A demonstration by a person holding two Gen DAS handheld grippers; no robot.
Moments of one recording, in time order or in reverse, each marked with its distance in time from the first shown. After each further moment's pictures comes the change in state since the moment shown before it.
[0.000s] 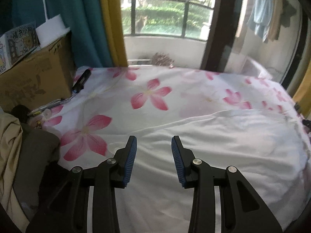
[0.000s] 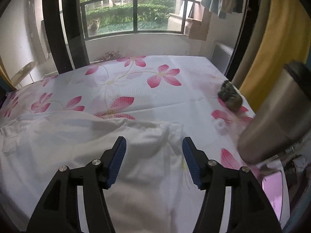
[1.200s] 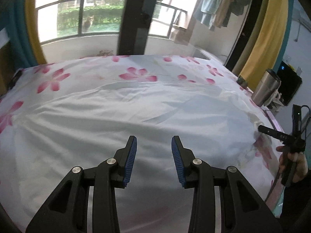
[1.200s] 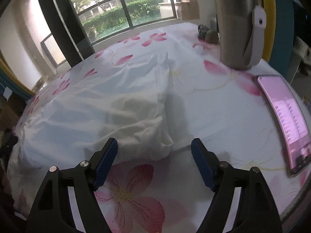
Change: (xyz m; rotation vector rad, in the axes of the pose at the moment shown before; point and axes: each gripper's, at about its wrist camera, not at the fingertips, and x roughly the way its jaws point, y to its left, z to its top) left arm -0.028 -0.162 -0.058 0.125 0.023 -0.337; right arm -0.041 -0.028 -0.116 0.221 0.039 0.166
